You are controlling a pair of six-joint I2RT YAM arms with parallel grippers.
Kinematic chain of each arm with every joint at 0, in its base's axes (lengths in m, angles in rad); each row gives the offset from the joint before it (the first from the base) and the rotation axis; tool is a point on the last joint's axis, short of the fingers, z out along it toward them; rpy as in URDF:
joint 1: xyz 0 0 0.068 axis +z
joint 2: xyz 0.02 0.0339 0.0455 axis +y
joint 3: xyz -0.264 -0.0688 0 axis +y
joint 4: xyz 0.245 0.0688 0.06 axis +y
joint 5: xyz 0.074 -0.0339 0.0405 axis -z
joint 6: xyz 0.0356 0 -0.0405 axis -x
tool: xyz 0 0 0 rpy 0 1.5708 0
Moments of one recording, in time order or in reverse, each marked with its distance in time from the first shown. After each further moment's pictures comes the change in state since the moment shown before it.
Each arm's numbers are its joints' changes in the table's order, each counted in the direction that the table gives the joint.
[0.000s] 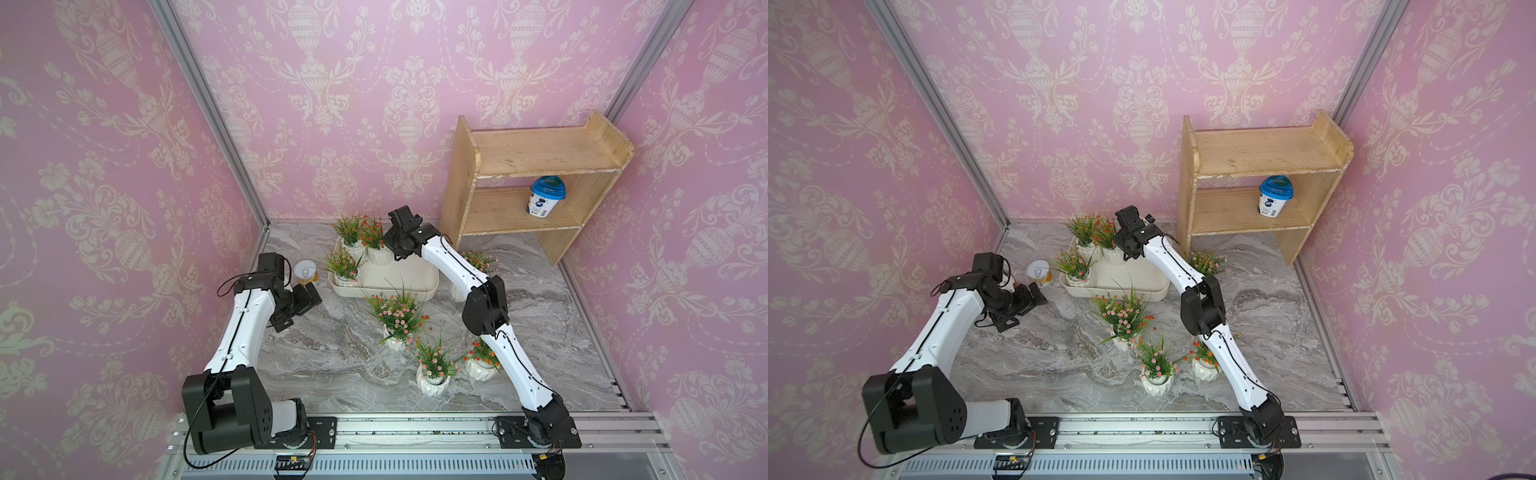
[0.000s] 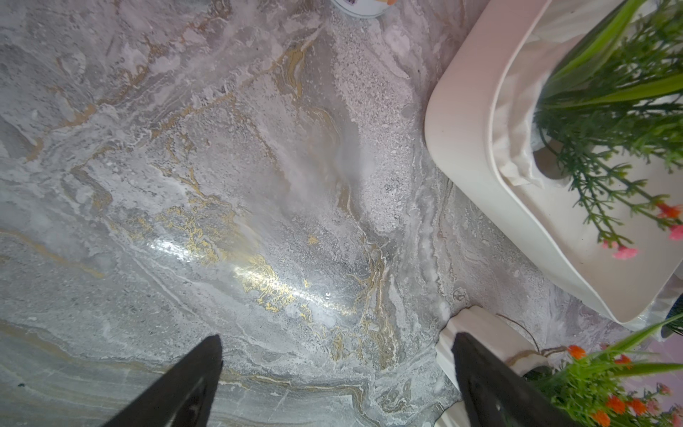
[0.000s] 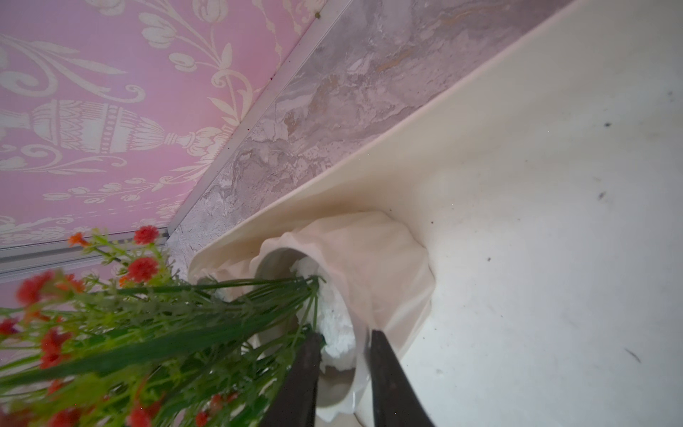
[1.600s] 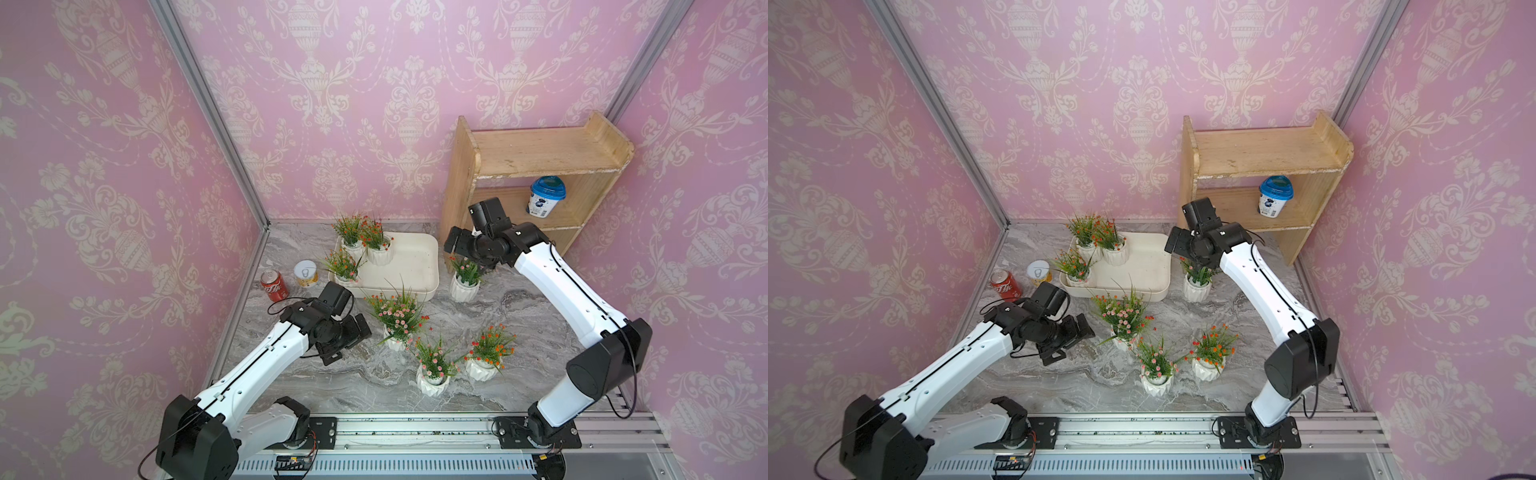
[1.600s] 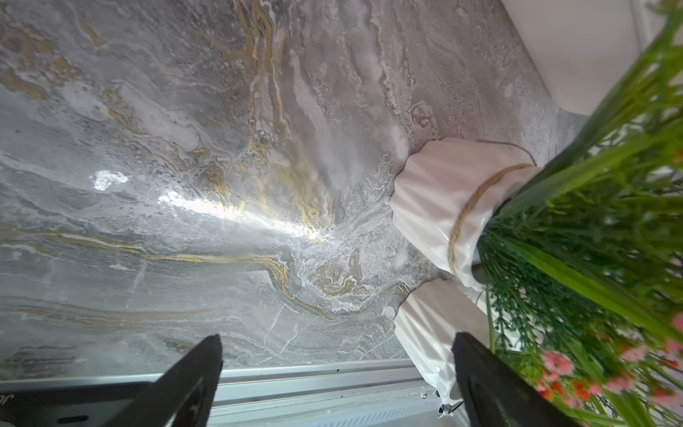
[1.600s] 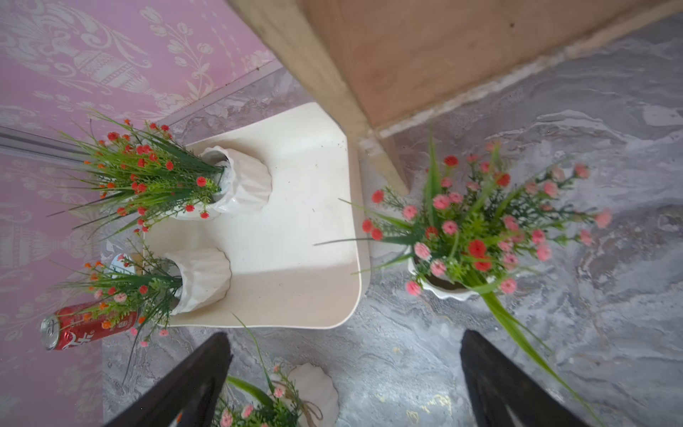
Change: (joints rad) left arm -0.662 -0.148 0.192 -0.053 -0.011 0.553; right arm -0.163 -1.072 1.013 0.138 0.043 0.477
